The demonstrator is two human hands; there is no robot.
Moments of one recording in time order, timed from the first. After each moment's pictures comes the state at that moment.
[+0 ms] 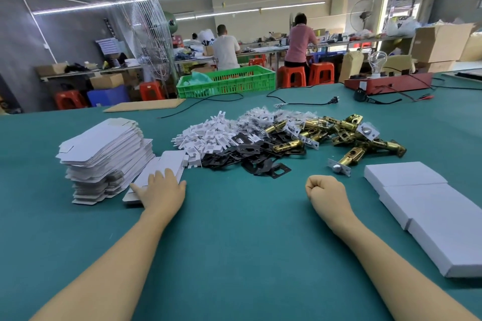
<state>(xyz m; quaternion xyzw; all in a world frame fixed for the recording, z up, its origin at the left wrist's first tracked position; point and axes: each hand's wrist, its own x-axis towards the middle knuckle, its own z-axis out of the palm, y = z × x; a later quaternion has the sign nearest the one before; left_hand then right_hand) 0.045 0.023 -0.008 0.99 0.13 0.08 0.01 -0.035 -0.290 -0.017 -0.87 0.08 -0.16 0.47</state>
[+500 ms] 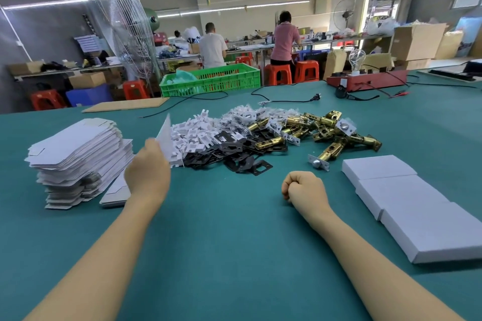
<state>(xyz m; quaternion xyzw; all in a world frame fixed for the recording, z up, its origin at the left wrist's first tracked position) 0.023 -0.019 0.042 0.91 0.05 0.36 0.19 -0.039 -0.289 -0.013 -0.84 0.11 -0.14 0.51</state>
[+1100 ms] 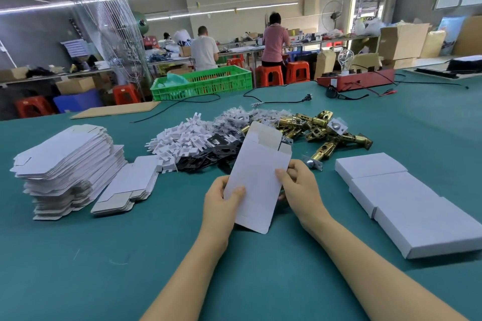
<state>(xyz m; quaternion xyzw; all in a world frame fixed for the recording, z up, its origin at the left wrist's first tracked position) -0.033 -0.121 -0.017 0.72 -0.06 0.04 0.69 -0.046 -0.279 -0.010 -0.71 0.04 -0.21 0.67</state>
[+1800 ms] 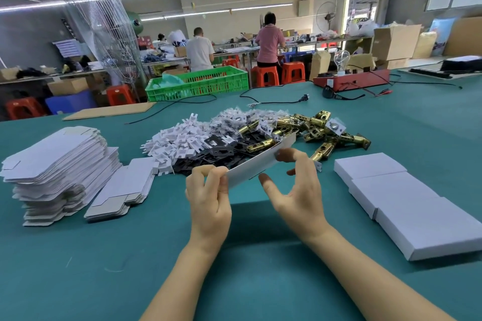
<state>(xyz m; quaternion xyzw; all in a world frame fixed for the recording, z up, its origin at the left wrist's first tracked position) -0.037 -0.114 -0.005 0.77 -0.21 0.39 0.46 -0.066 -0.263 0.002 -0.79 -0.05 -0.45 0.41</state>
